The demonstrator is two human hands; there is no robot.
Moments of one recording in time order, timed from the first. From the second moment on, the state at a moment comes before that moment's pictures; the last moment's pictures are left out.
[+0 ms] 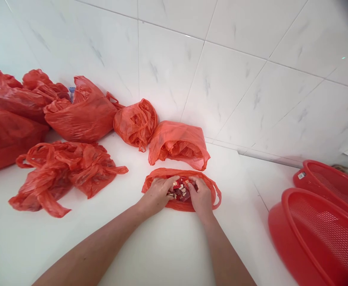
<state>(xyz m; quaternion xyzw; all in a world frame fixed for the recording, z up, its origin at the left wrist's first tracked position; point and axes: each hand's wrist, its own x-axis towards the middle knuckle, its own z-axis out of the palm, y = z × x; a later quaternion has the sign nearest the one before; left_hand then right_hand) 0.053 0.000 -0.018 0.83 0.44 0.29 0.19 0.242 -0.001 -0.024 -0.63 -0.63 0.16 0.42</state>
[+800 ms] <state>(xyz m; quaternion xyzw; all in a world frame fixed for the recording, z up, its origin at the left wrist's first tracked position) 0.048 0.004 -0.018 0.83 0.46 0.28 0.17 0.241 -0.001 -0.025 -0.65 -0.62 0.18 0.40</state>
